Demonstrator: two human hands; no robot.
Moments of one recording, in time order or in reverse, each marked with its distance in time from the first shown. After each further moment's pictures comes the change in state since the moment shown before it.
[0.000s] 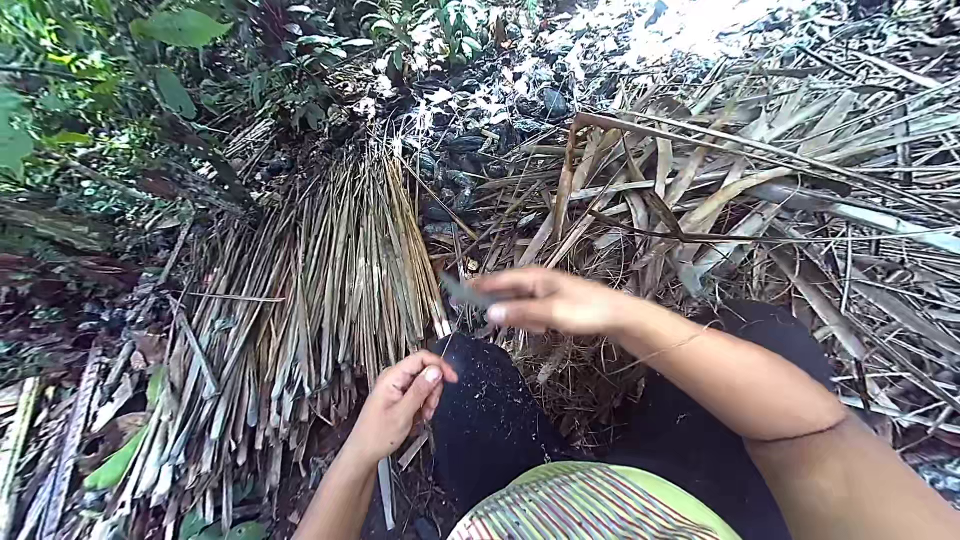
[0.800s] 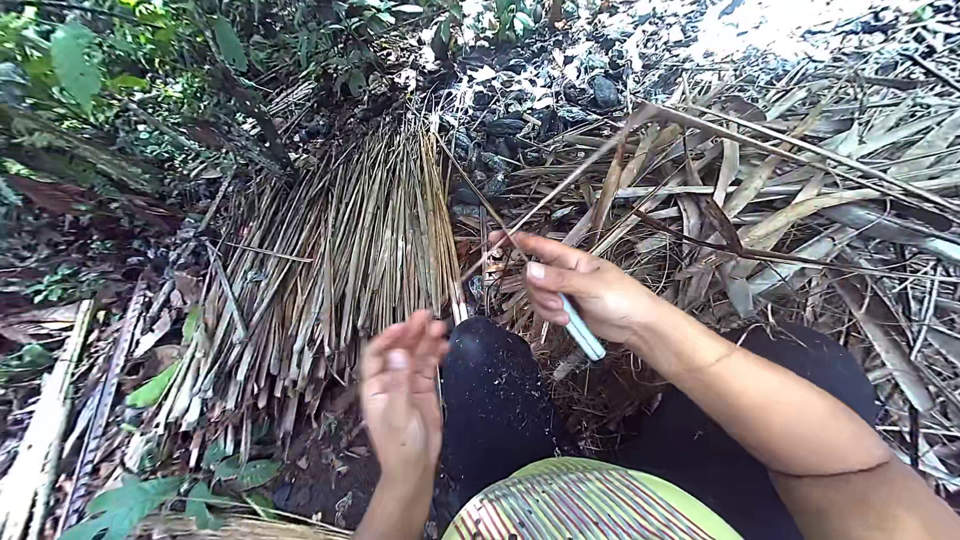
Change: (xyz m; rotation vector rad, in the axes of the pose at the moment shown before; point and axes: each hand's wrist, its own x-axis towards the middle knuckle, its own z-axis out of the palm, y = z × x) left_hand -0.010 0.019 0.051 -0.327 0.744 0.229; right_hand 0.018 0.013 0.009 0.472 0.100 0.029
